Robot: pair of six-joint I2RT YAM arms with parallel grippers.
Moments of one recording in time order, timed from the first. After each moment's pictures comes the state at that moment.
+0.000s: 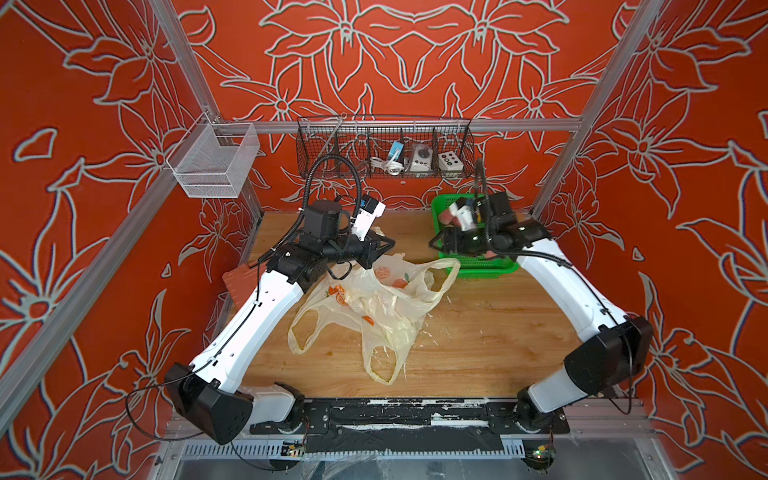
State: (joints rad) left arm -0.40 1.31 1.40 -0.54 0.59 -0.10; right arm 0.28 1.57 1.61 -0.84 -0.25 0.34
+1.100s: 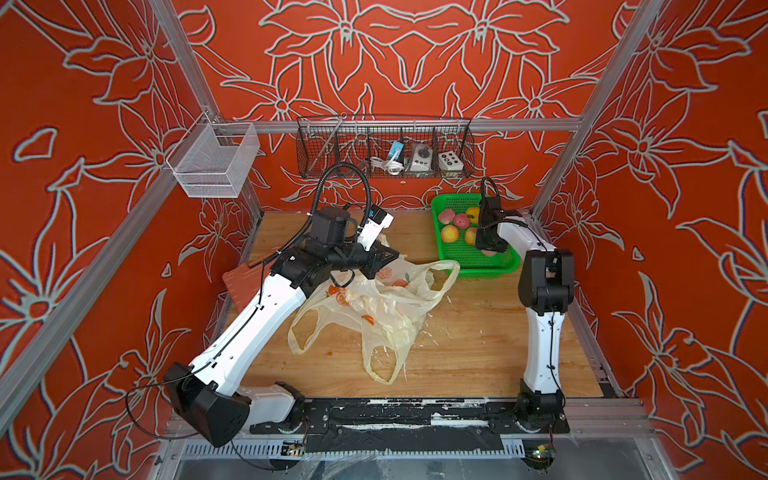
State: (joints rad) left arm -0.45 1.30 1.39 -0.60 0.58 -0.03; right arm 0.09 2.23 1.88 -0.85 0.28 0.27
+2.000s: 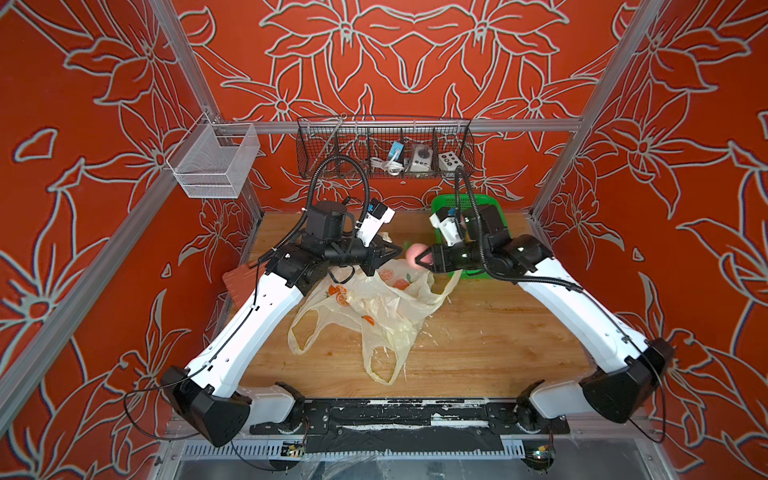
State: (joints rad) left arm -0.45 1.30 1.47 -0.60 0.68 -0.03; right arm 0.65 1.50 1.49 -0.75 -0.49 0.38
